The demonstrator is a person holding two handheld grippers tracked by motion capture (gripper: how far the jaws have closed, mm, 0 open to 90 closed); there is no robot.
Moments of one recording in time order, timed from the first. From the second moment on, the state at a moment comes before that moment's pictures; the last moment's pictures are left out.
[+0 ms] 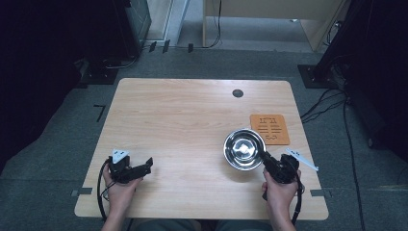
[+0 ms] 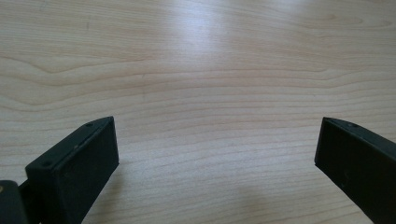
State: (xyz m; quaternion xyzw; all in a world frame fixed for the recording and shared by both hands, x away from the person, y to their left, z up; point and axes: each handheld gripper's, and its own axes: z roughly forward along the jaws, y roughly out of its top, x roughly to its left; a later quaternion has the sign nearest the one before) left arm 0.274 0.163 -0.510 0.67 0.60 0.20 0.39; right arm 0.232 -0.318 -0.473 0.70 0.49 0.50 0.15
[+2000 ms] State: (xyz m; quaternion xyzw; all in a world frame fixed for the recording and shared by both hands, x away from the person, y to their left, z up) left arm 0.277 0.158 -0.520 0.71 0.59 0.24 0.30; right arm 0.258 -0.397 -0.471 0.76 0.40 0.47 0.19
